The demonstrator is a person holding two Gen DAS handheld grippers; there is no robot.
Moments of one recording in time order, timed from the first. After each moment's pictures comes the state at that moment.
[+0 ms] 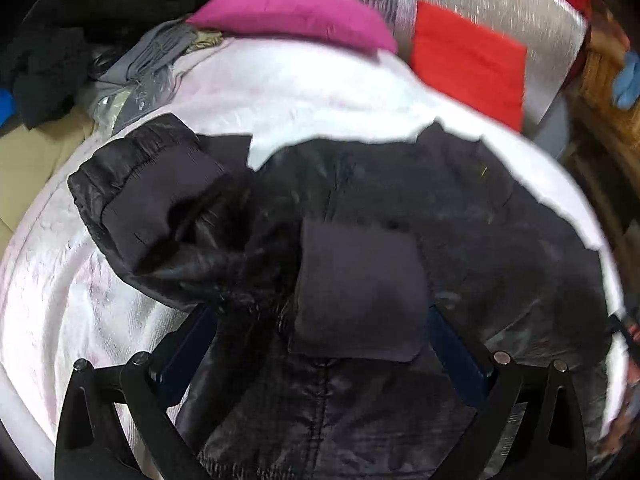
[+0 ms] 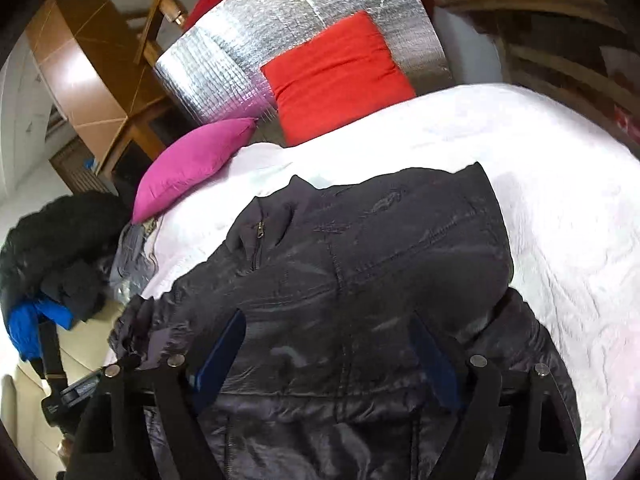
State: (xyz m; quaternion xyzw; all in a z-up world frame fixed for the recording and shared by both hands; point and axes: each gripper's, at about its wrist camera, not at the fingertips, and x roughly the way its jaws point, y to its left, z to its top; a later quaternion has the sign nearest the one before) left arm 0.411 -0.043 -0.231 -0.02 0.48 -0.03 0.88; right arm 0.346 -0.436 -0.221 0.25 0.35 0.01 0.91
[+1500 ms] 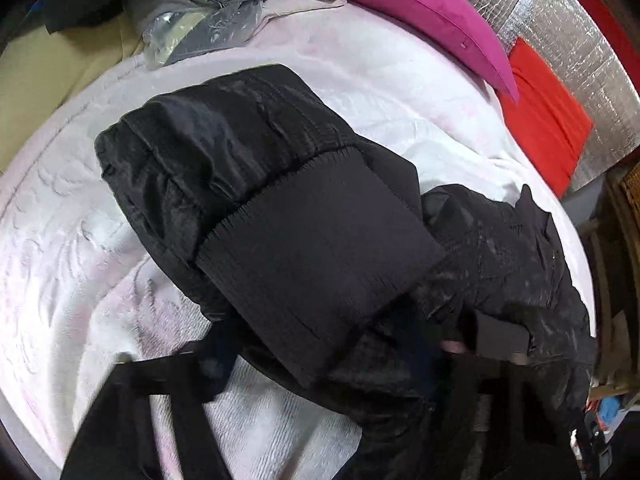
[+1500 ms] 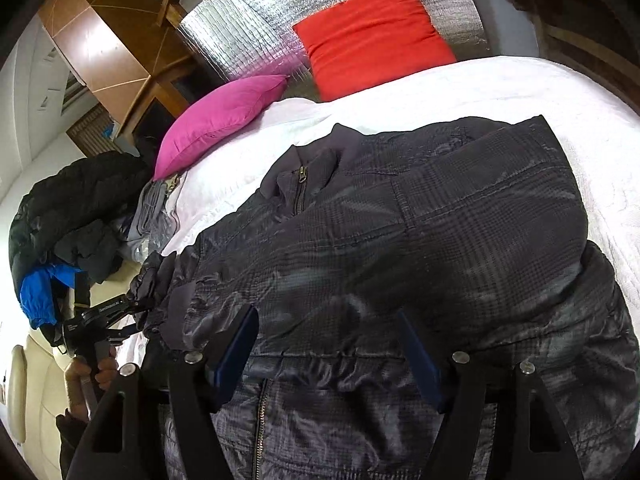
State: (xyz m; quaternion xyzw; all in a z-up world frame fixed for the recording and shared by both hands) left arm 0.470 0.091 -0.258 -0.18 0.52 0.00 0.84; right arm 0.353 -0.384 -0.240 0.24 0.39 0.07 0.89
